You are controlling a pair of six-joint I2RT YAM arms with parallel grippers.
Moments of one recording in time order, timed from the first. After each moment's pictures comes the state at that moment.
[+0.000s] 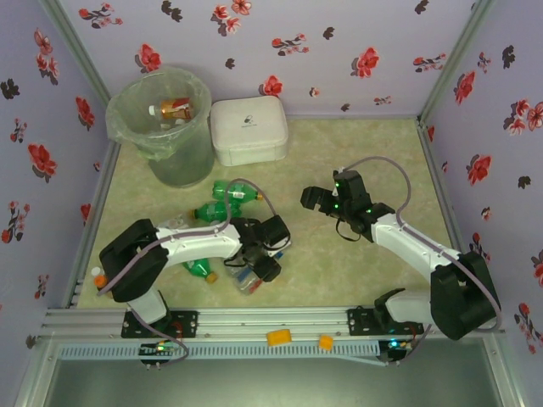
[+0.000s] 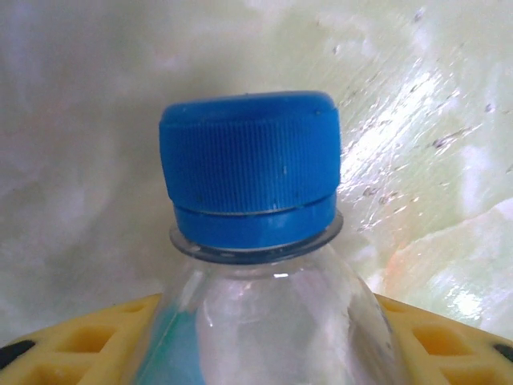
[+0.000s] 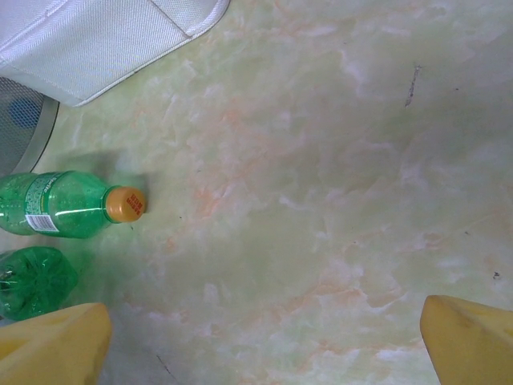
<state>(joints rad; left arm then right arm) -1.10 1.66 1.02 -0.69 0.03 -0.20 0.47 1.27 0.74 -0.21 -0.08 0.64</state>
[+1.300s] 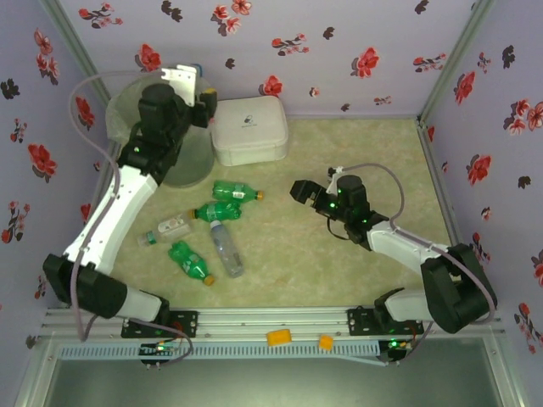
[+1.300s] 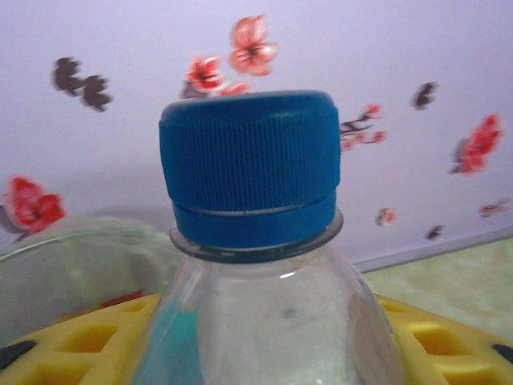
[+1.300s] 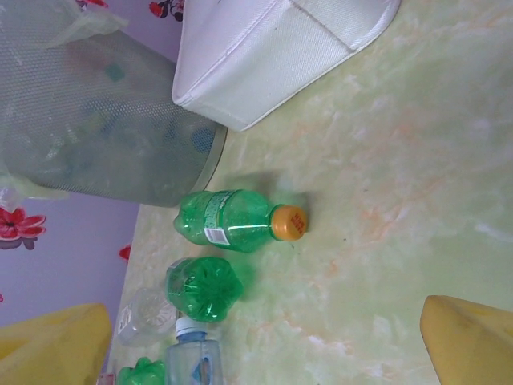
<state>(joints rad) -0.36 1.45 1.57 -0.27 -0.13 0.02 0.49 1.31 0.60 0.29 -0.32 0.87</state>
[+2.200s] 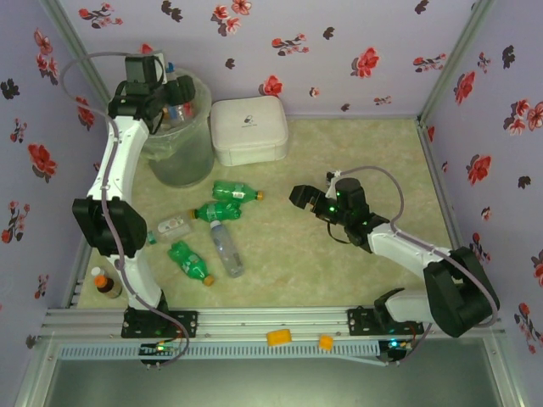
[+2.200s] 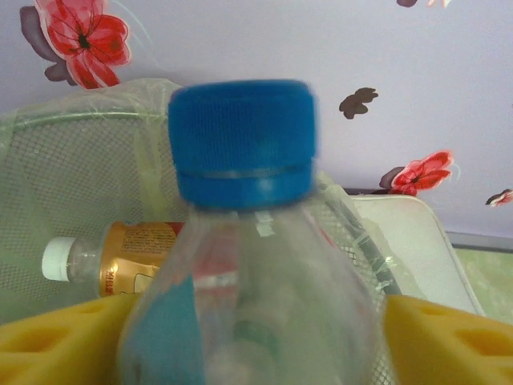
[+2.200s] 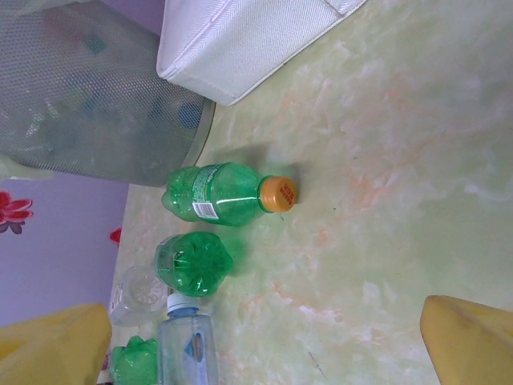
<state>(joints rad) -0.11 1.88 2.04 -0.65 0.04 -0.23 0.50 1.29 0.59 0.22 -0.32 0.87</state>
